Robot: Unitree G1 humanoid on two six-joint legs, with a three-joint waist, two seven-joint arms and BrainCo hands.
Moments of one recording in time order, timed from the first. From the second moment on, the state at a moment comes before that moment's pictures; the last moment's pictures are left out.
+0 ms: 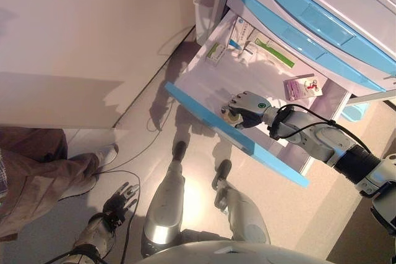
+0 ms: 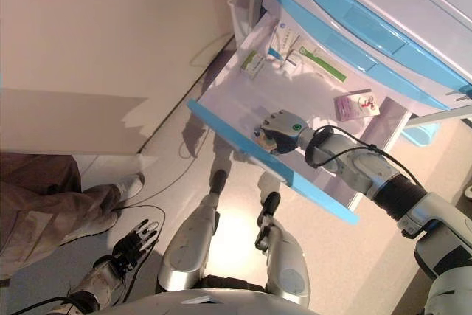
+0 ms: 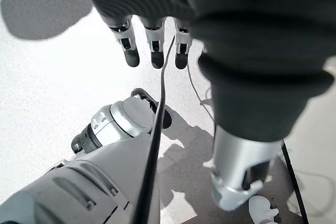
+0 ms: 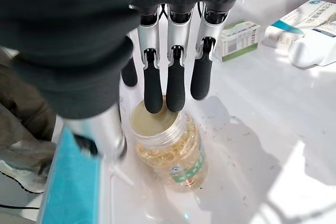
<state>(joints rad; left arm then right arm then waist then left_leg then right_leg) -0.01 0.39 -0.08 1.05 -0.83 -0.05 -0.32 -0.66 -0.89 0.80 0.12 -0.63 -0.21 0.02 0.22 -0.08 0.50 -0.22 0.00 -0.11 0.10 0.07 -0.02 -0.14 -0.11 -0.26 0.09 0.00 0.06</state>
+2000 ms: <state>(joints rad) -0.01 0.39 -0.09 1.05 -0.83 -0.05 -0.32 -0.64 -0.85 0.80 0.25 -0.80 -0.19 -0.13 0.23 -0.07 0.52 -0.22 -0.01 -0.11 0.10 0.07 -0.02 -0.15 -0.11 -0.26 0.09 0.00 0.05</state>
